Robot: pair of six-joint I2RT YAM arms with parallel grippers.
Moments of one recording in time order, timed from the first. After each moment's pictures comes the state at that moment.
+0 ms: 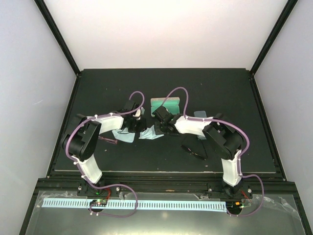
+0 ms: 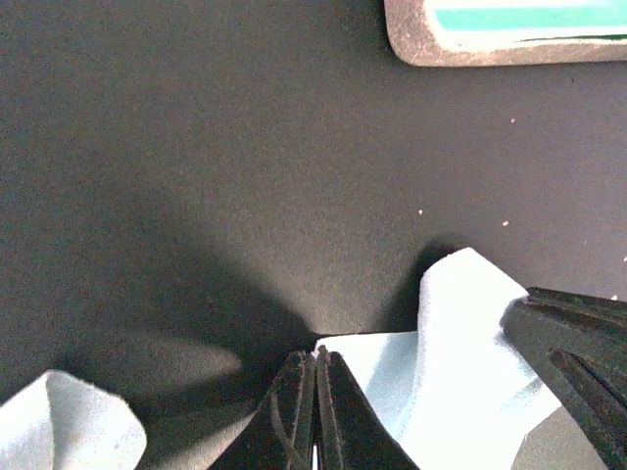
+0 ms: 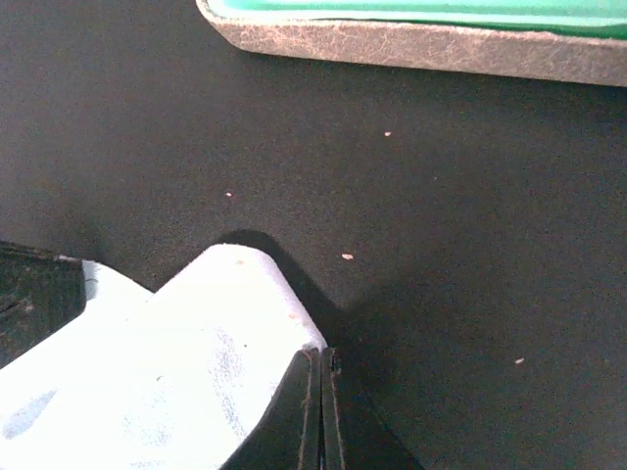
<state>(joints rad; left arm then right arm) -0.42 1.76 0.91 -0.24 0.31 -0.51 0.82 1.97 1.21 -0.30 0.08 0.60</state>
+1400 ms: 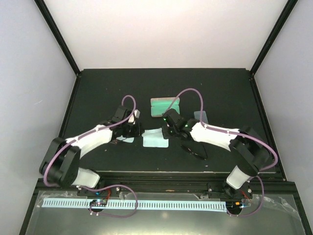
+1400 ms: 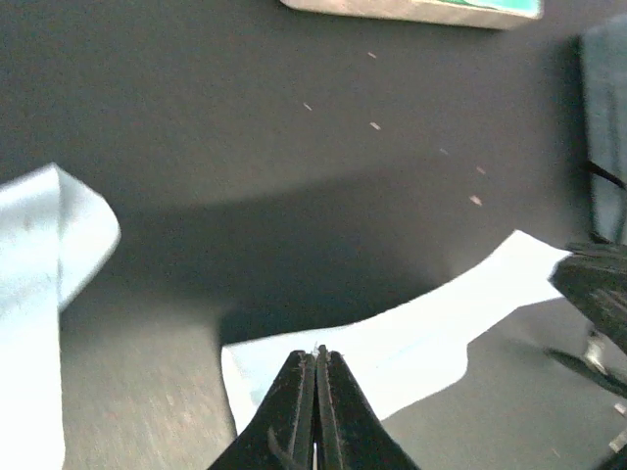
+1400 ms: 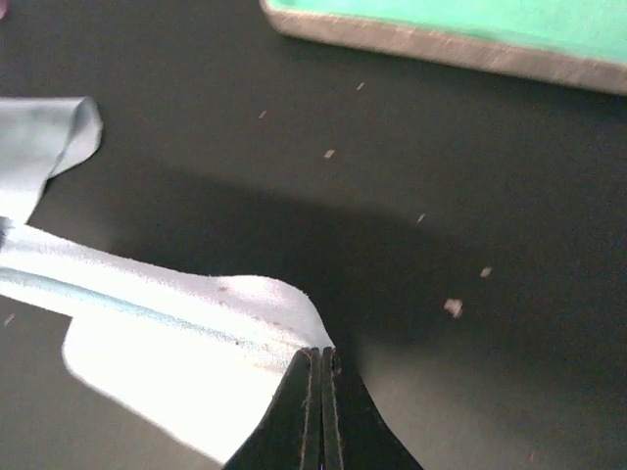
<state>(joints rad) -0.44 1.34 0.70 -0.28 0.34 -0.57 0.84 1.61 0.97 -0.32 0.05 0.50</state>
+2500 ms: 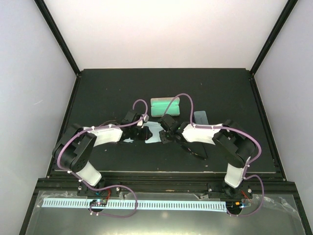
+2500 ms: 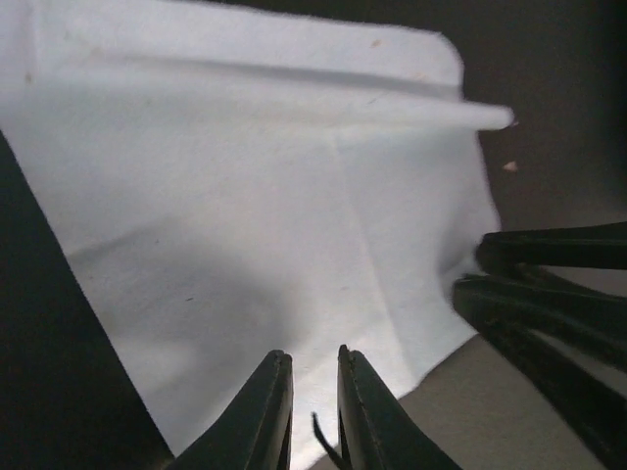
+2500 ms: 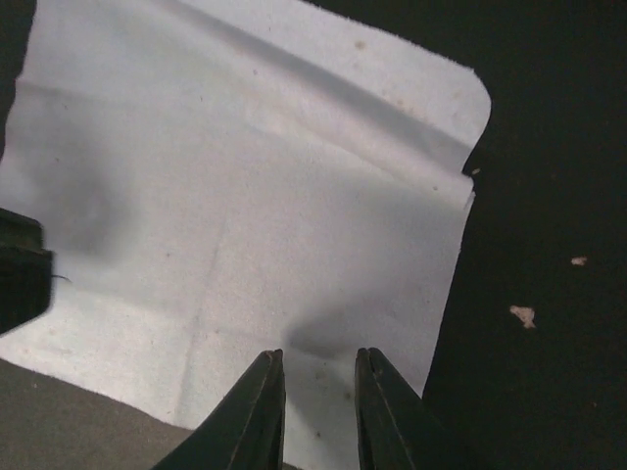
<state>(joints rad) -0.53 1.58 0.70 -0.07 0.34 -0.54 0.86 1.80 0.99 -0.25 0.08 0.48</state>
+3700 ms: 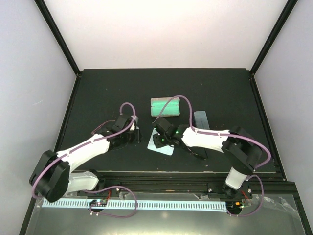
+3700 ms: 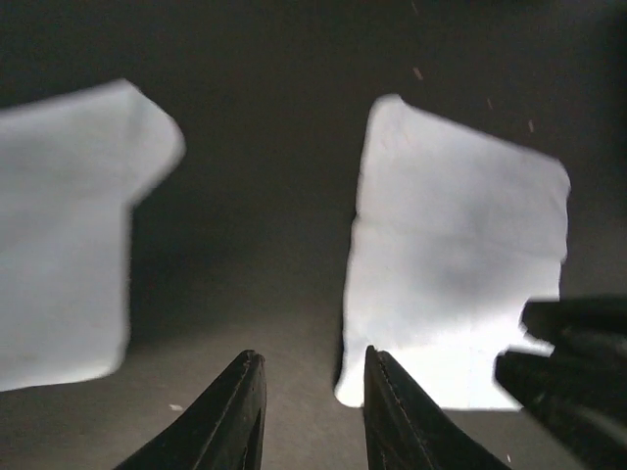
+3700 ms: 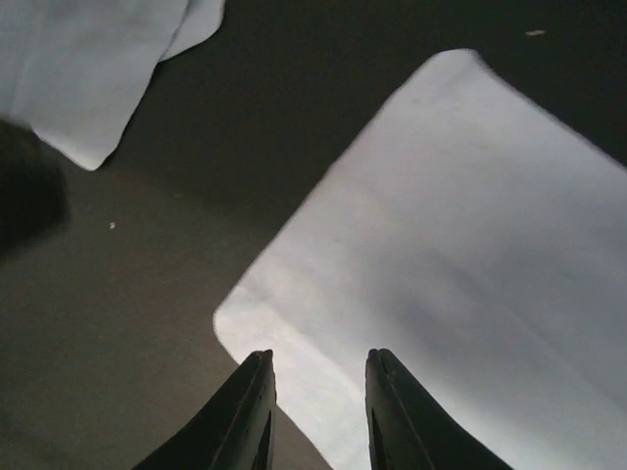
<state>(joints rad) -0.60 1.25 0.62 -0.32 0.11 -0.63 0.98 1.67 1.00 -0.35 0.05 0.60</state>
